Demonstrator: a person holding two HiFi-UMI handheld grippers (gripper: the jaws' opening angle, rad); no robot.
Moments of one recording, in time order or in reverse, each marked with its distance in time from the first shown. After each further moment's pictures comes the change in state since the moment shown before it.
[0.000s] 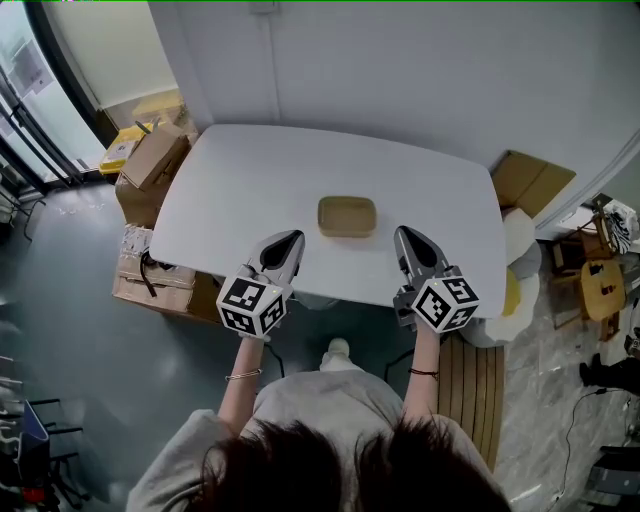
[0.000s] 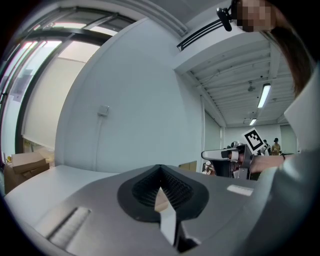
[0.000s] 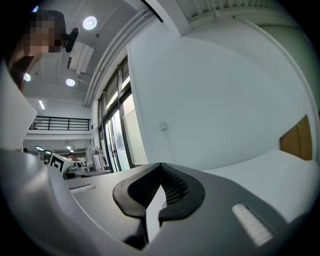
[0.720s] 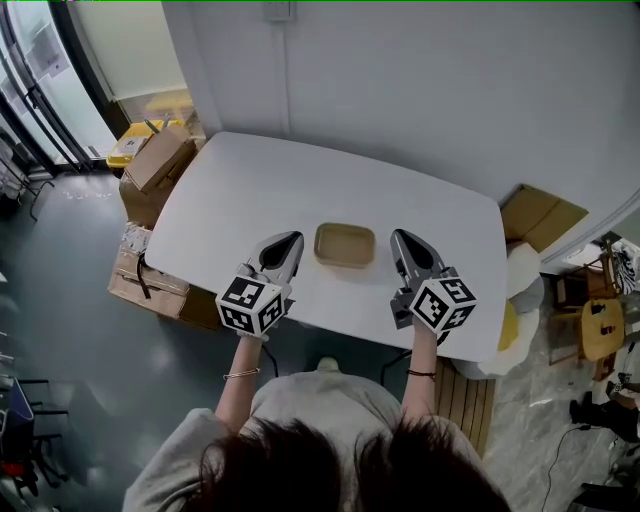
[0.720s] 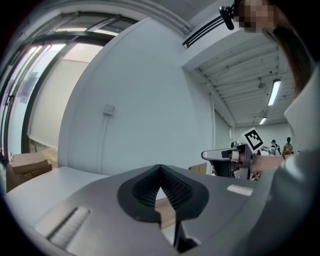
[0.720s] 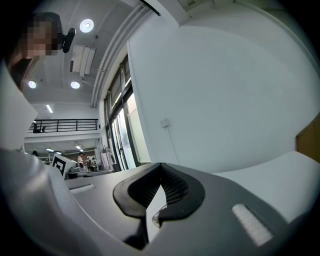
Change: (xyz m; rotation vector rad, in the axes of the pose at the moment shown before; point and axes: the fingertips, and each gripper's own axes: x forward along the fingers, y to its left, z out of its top) left arm 0.059 0.033 0.008 -0.015 -0.005 0.089; right arm 0.068 -0.044 0.016 0.008 0.051 0.102
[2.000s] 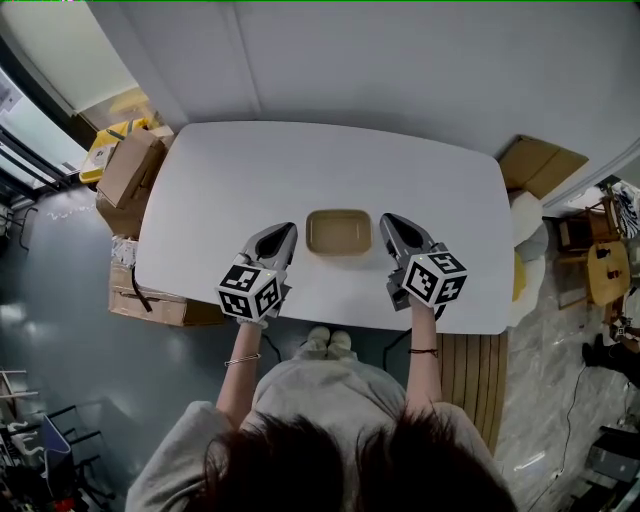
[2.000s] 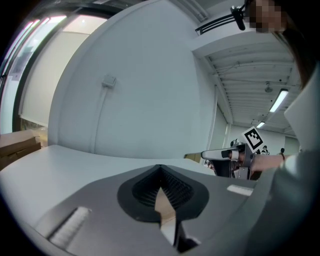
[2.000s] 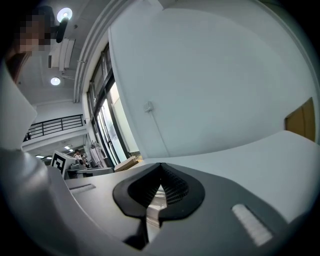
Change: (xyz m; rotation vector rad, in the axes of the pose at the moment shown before) left arm 0.063 0.038 -0.061 -0.095 0.192 -0.072; right arm 0.041 -0.058 -0.059 0.104 0.153 -0.127
